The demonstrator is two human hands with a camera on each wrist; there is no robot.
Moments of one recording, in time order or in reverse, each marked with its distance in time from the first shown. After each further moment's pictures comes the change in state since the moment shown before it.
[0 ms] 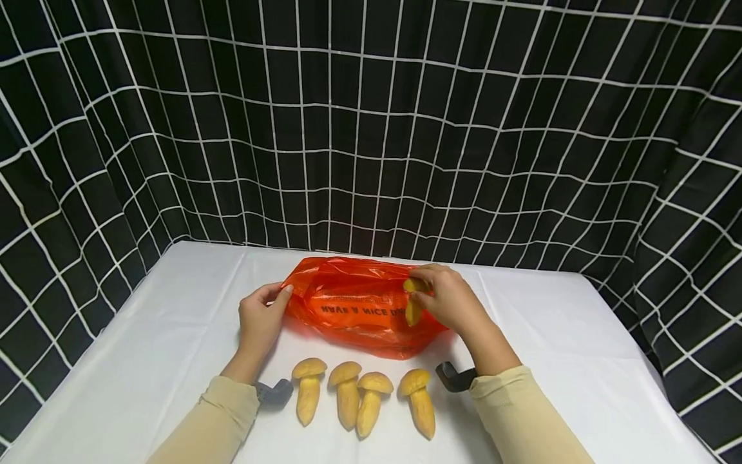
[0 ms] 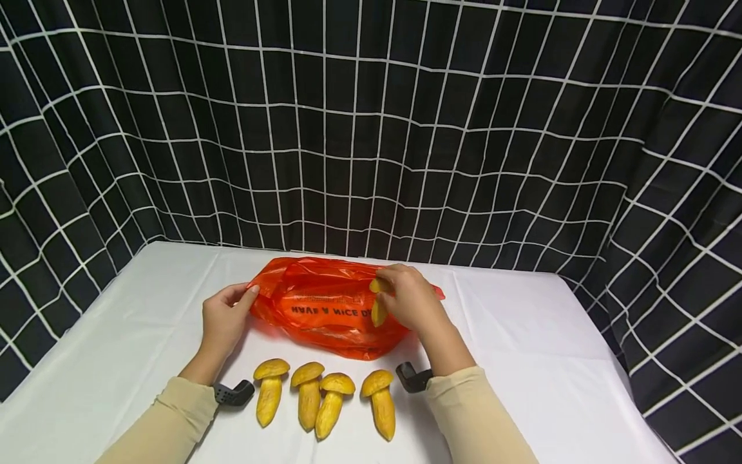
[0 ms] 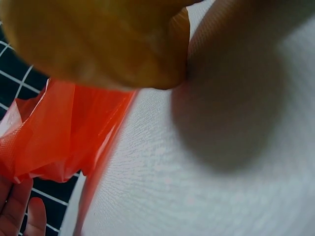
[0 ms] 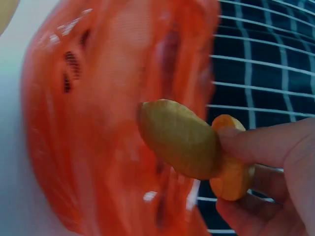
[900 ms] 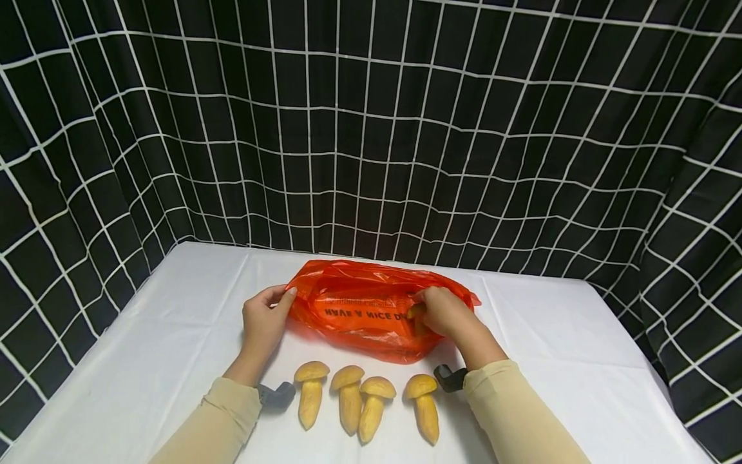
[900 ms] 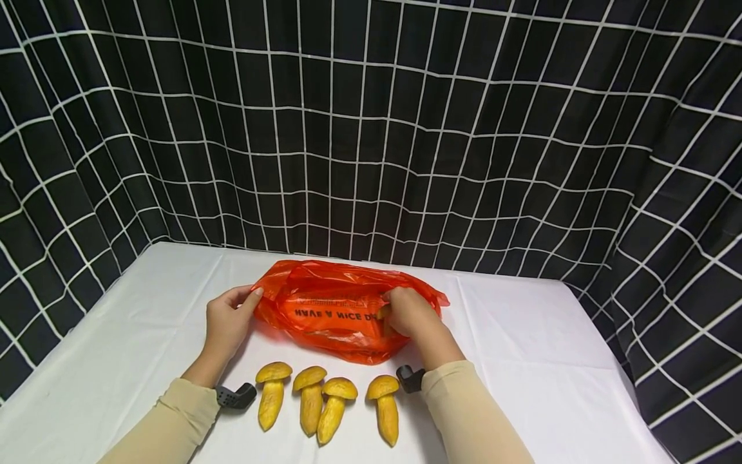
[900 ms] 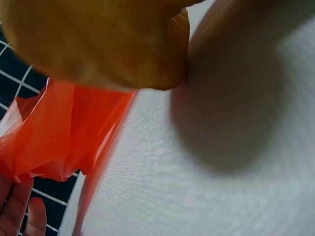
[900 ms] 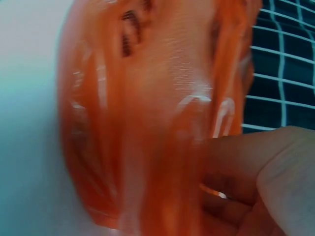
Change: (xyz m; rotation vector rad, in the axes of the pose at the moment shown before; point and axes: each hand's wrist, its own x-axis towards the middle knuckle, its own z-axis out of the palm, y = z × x) left_hand 0.000 0.000 -0.001 -0.005 -0.003 0.029; right_hand 0.014 0.014 0.029 -0.038 -0.301 0.235
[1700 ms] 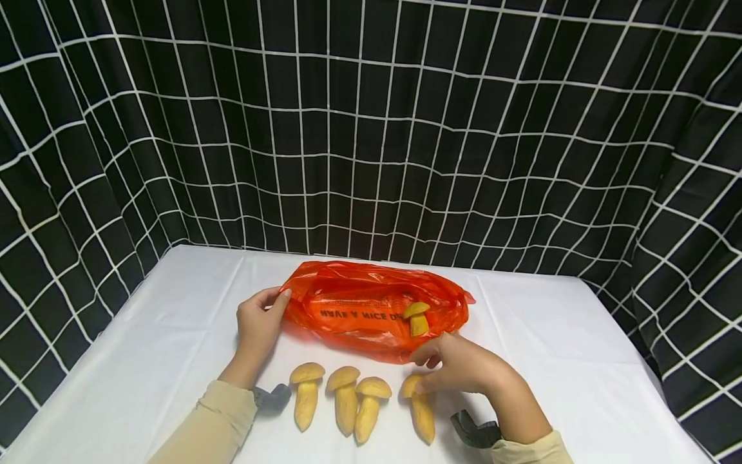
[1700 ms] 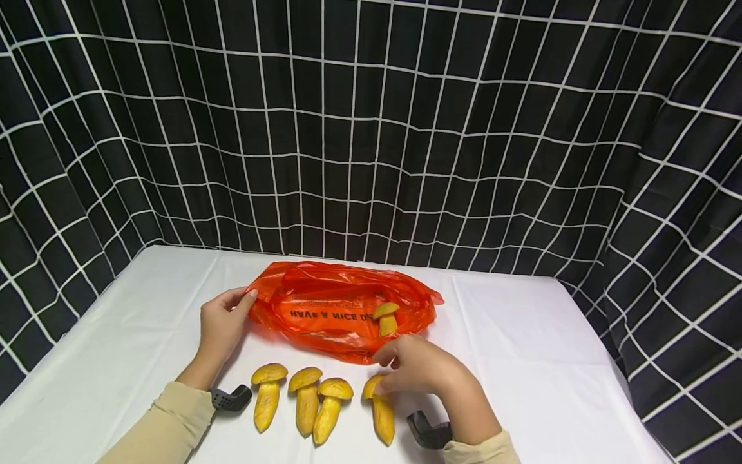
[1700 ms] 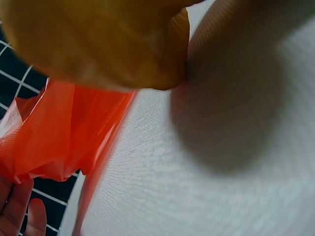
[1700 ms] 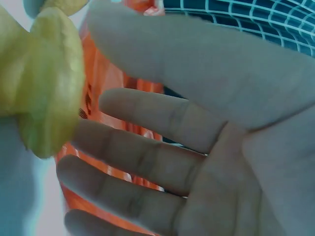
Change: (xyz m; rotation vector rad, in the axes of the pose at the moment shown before) left_hand -0.001 0.002 0.001 0.015 0.019 -0.002; right_hand -0.094 -0.006 -0.008 0.224 -0.230 -0.167
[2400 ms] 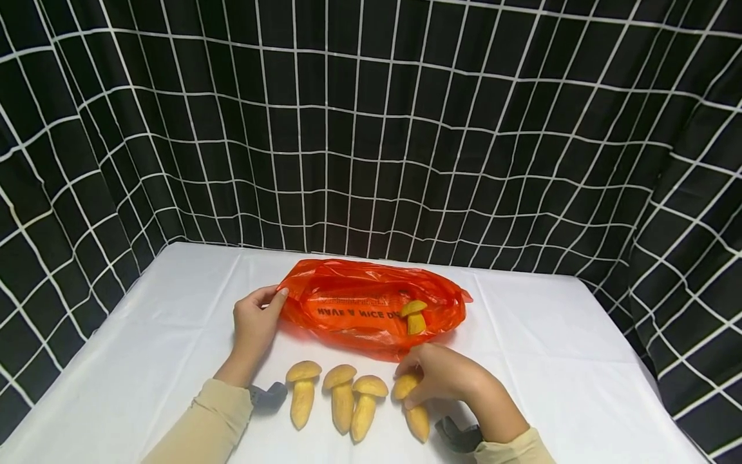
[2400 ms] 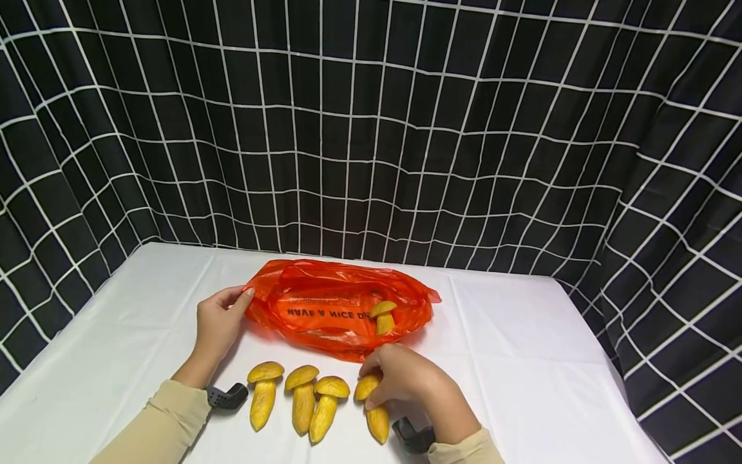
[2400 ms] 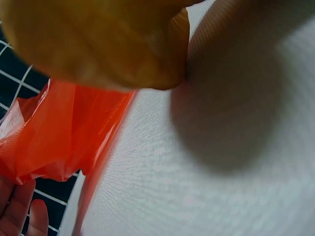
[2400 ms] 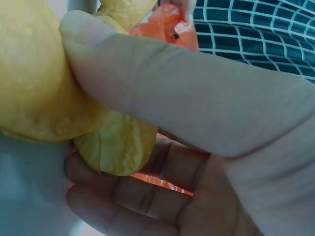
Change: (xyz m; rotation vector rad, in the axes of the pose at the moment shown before) left_hand 0.000 -0.002 0.000 -0.018 -0.016 -0.023; right_hand 0.008 0.000 0.023 -0.088 -0.042 -0.064
